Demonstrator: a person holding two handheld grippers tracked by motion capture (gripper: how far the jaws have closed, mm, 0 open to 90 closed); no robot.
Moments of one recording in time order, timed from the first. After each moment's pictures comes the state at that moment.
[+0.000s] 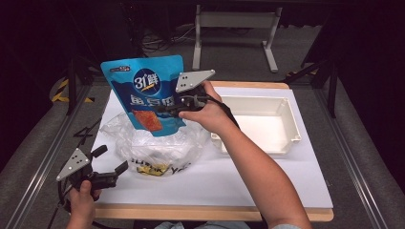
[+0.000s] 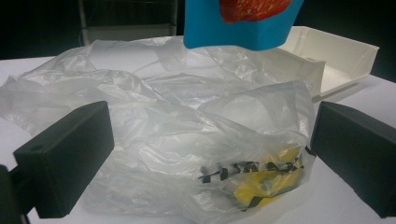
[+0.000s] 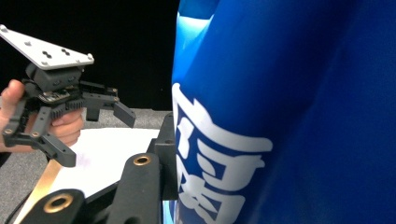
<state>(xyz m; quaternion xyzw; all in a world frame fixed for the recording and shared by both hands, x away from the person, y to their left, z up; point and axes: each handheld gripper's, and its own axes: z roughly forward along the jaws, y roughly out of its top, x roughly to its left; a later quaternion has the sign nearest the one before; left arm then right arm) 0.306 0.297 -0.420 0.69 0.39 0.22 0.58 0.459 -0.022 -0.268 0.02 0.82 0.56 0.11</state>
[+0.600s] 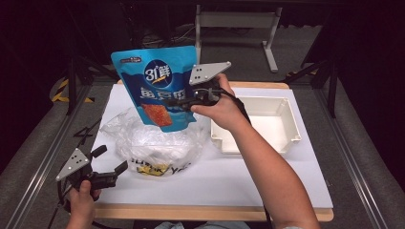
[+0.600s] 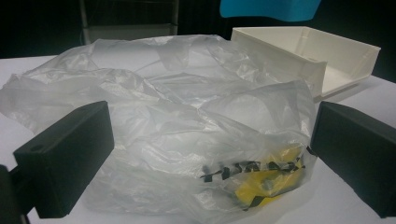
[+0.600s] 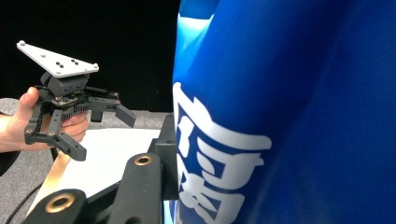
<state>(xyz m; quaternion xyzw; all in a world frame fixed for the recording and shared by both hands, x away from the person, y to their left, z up) 0.307 0.298 -0.420 0.69 0.39 0.22 0.58 0.455 -0.053 -0.244 0.03 0.82 0.56 0.12</state>
